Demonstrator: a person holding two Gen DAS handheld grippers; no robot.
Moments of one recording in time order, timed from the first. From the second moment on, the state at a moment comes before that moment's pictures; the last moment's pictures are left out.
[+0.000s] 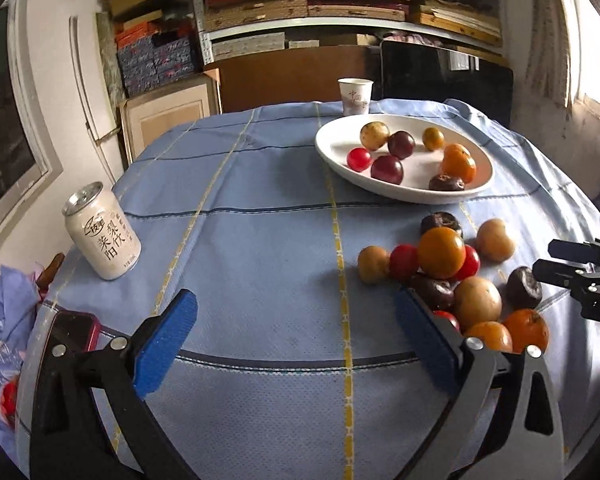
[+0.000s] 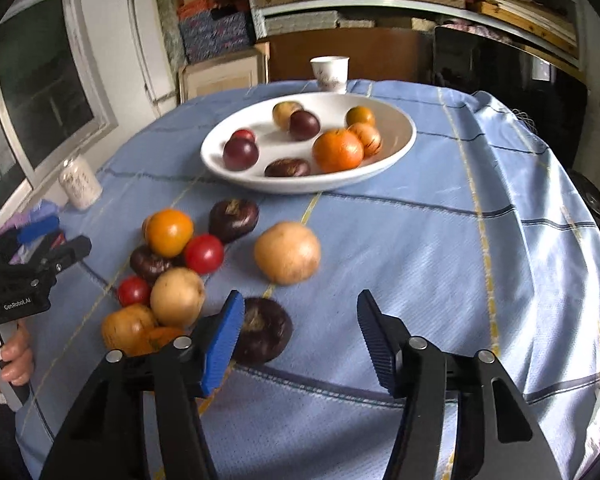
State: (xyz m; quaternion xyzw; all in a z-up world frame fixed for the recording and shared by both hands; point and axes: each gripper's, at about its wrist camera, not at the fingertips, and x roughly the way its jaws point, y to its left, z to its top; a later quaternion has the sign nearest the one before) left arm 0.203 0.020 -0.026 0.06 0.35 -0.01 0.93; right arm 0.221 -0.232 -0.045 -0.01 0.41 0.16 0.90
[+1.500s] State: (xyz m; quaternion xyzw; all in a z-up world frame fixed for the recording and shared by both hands) left arm 0.205 0.029 -0.033 0.01 0.38 -0.04 0.92; right arm 0.218 -0.208 -0.057 -0.05 0.43 0.19 0.88
